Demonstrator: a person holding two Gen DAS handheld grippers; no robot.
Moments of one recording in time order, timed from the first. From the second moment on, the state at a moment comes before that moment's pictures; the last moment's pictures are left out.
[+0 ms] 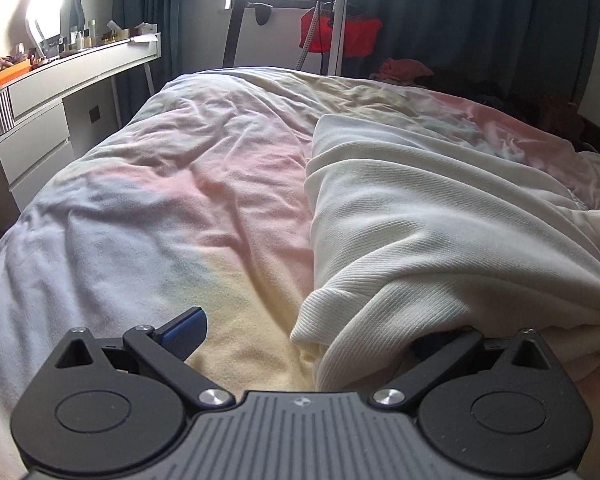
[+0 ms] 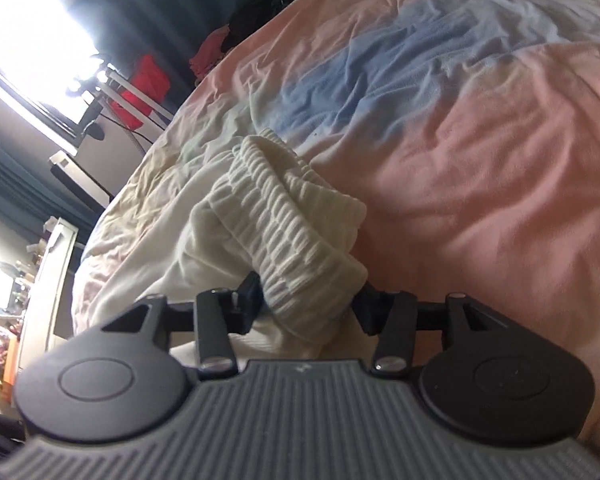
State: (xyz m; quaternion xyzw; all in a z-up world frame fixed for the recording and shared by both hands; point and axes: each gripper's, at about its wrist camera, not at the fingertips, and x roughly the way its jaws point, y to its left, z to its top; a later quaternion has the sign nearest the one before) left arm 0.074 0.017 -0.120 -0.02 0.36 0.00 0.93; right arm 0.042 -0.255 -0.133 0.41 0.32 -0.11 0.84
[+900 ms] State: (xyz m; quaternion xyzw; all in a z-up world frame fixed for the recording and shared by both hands) left arm 0.085 0.053 -0.125 -0.14 0.43 -0.02 0.89; right arm 0.062 -0.245 -0.154 0.49 0.37 0.00 0.79
